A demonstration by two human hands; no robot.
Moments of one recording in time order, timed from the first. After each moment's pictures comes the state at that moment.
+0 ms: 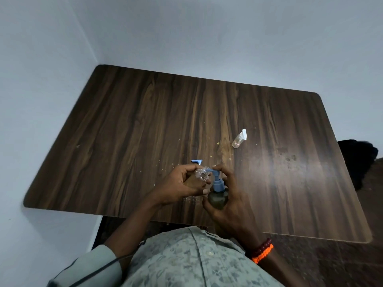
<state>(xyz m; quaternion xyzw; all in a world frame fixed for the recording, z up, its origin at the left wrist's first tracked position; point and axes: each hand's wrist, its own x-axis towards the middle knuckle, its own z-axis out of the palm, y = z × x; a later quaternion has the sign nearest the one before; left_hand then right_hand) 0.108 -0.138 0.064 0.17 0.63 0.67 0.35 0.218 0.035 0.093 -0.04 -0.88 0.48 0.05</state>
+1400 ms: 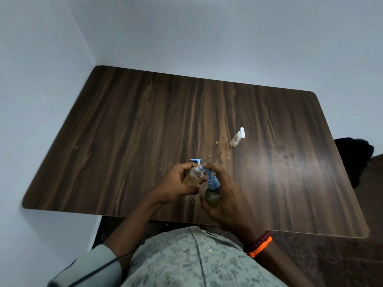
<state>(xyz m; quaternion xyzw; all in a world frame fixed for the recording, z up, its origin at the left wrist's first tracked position) 0.110 -0.143 0.062 0.14 0.68 0.64 0.34 0.216 0.032 0.104 -0.02 -0.92 0.39 0.01</state>
